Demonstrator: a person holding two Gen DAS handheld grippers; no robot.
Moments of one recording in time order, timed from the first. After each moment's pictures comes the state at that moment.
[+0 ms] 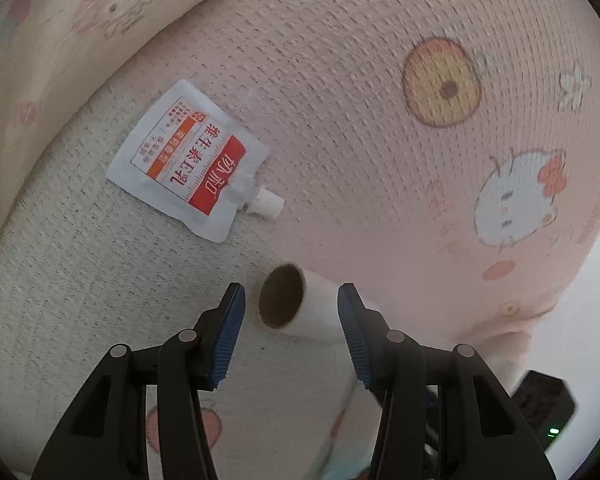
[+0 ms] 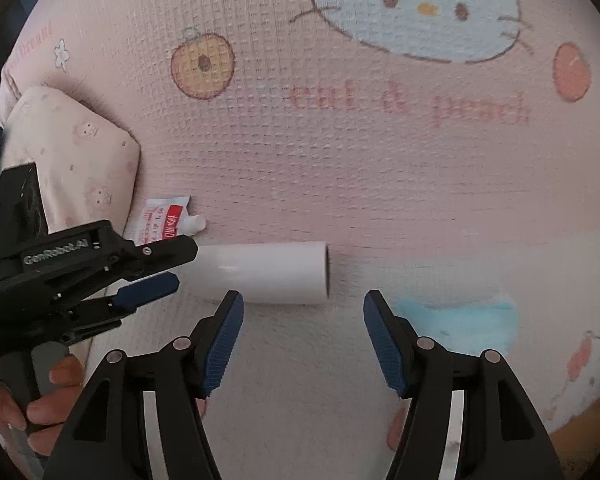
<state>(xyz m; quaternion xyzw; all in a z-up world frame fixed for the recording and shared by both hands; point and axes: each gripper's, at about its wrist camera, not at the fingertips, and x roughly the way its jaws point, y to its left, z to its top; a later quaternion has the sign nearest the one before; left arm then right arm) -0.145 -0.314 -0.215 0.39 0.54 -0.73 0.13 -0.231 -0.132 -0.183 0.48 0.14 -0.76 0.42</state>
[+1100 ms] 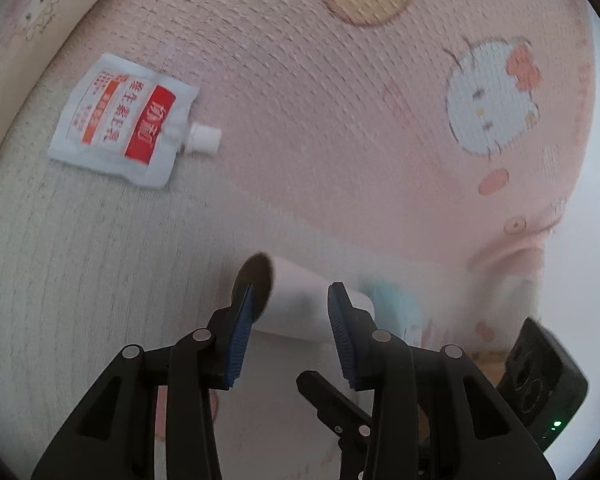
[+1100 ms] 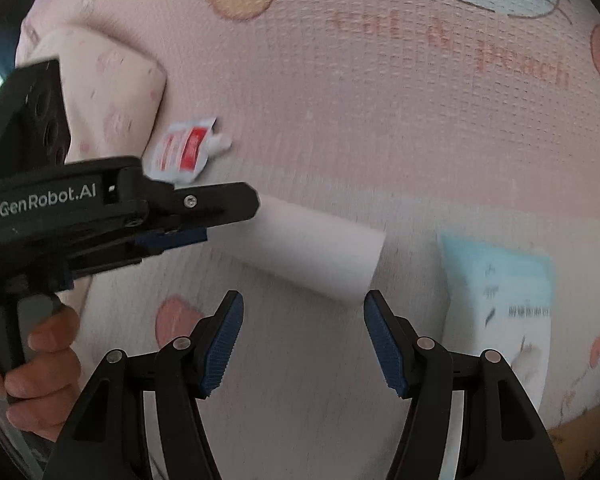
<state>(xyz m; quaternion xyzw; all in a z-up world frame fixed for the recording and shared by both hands) -0.183 -0.259 -0.212 0.45 0.45 -0.77 0.05 -0.198 -0.123 -0.212 0.51 0.20 -0.71 0.44</state>
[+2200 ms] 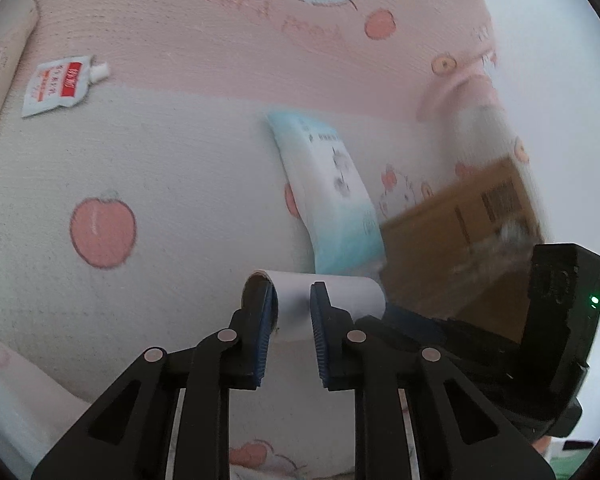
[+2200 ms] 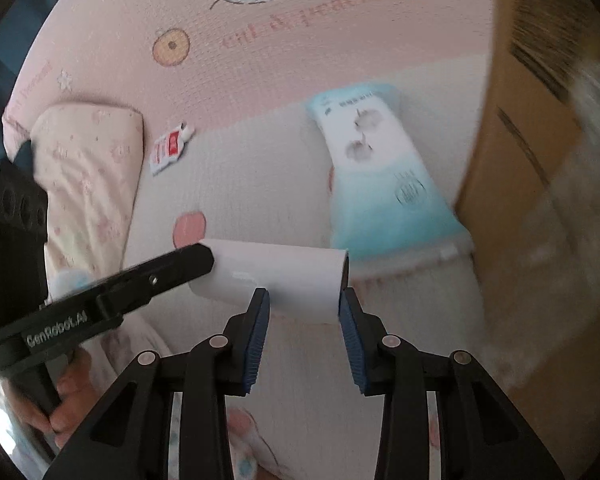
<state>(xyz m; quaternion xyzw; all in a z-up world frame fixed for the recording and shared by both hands) -0.103 -0.126 -0.174 0.51 0.27 -0.81 -0.08 -0.135 0.050 -0.177 0.56 0.05 -0.75 0.35</state>
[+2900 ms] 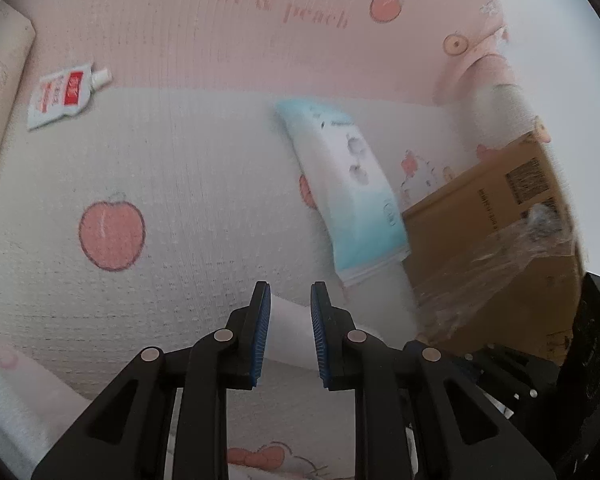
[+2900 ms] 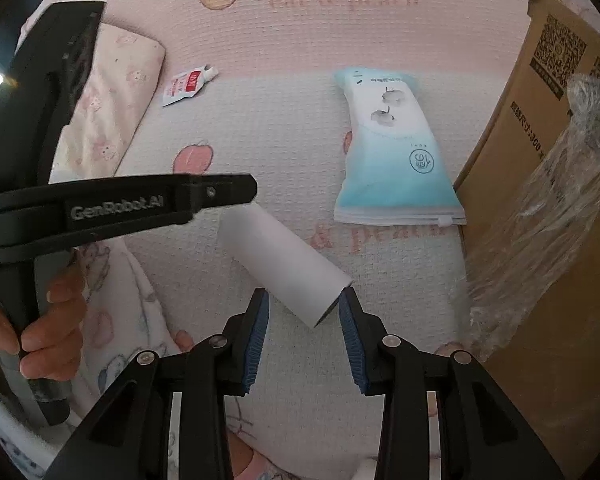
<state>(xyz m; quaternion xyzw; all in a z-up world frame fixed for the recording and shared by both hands) -0.106 -0.121 -0.173 0.52 0.24 -0.82 -0.05 -0.092 0.046 -0.177 0.54 0.17 -0.74 0.36</state>
